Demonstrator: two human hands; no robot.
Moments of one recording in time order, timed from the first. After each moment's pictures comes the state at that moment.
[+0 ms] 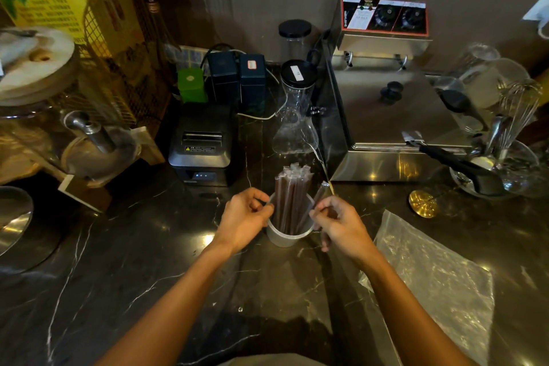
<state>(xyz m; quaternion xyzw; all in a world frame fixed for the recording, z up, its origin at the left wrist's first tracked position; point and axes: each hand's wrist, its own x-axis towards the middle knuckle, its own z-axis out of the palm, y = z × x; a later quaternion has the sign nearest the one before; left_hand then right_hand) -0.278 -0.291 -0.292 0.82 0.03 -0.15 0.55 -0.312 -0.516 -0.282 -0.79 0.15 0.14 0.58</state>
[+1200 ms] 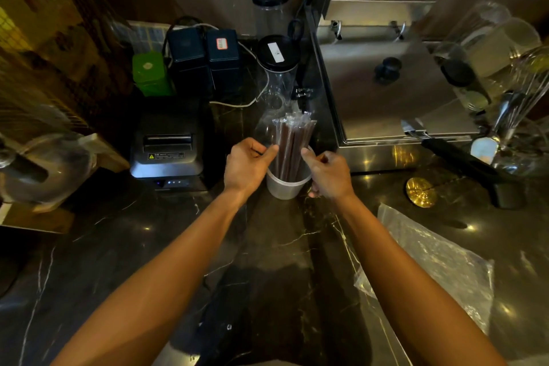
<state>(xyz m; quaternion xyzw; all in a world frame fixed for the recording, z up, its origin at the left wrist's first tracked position) -0.157 -0.351 -0.307 0.84 0.07 -0.07 0.53 -0.197 -0.525 -0.300 -0.77 0.28 0.05 0.57</state>
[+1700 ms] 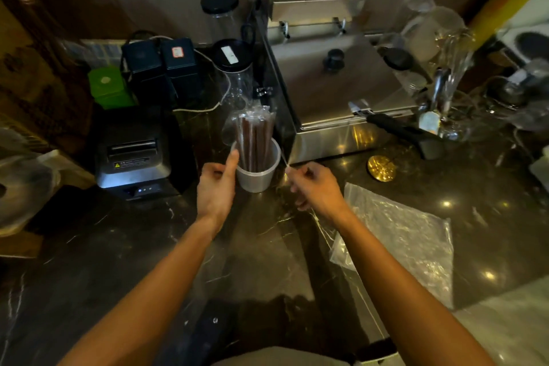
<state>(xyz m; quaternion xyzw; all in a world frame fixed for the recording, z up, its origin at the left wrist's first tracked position) -0.222 -0.352 -0.297 0.77 0.14 -0.14 0.61 -0.276 -0.555 -0.285 -0.77 0.27 0.07 0.57</state>
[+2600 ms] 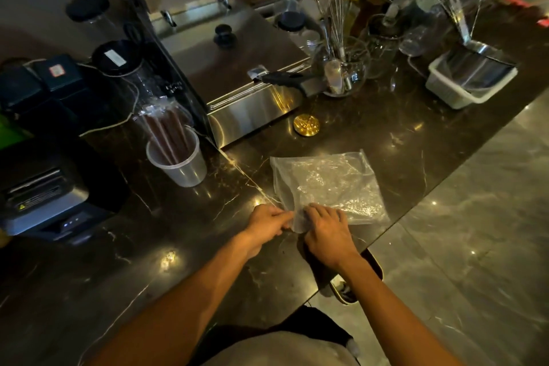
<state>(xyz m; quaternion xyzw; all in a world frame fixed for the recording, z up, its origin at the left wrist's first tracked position) -0.354 -0.479 -0.343 0.76 -0.06 -0.49 0.43 -0.483 -0.600 -0.358 -0.95 0.24 0.13 0.16</state>
